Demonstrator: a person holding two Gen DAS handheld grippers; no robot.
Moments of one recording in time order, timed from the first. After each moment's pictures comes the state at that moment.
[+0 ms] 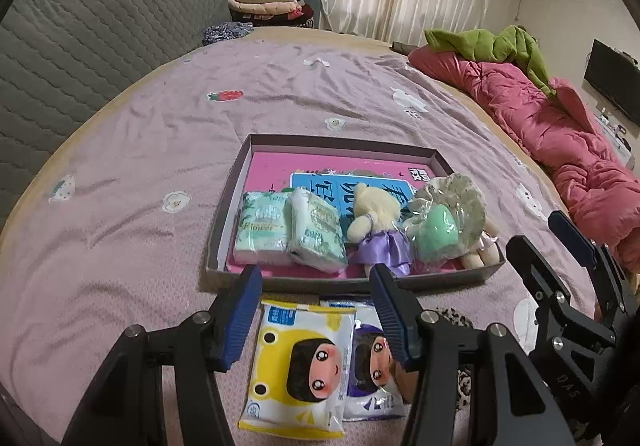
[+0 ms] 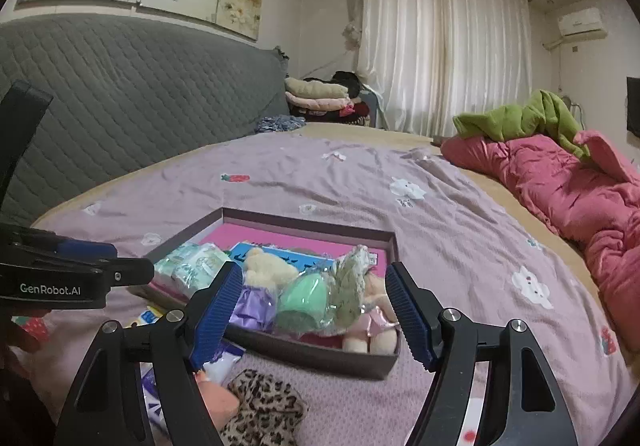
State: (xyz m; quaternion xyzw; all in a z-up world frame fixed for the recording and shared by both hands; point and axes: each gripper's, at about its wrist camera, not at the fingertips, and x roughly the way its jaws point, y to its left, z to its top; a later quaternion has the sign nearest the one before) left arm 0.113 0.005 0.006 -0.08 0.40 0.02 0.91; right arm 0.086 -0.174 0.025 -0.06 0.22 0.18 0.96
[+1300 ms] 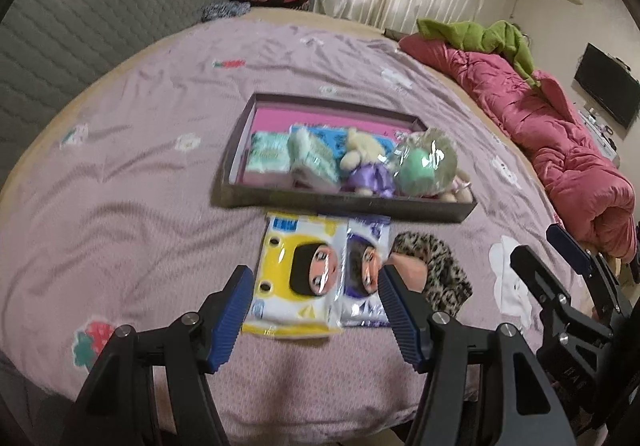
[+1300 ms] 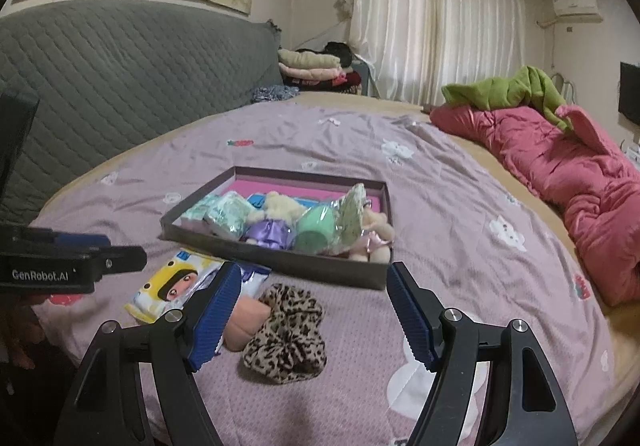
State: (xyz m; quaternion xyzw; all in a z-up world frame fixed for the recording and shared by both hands) left arm 0.040 0.009 -0.002 -0.11 0.43 0.00 0.89; right arm 0.011 -0.183 0.027 -0.06 0.28 0.17 0.94
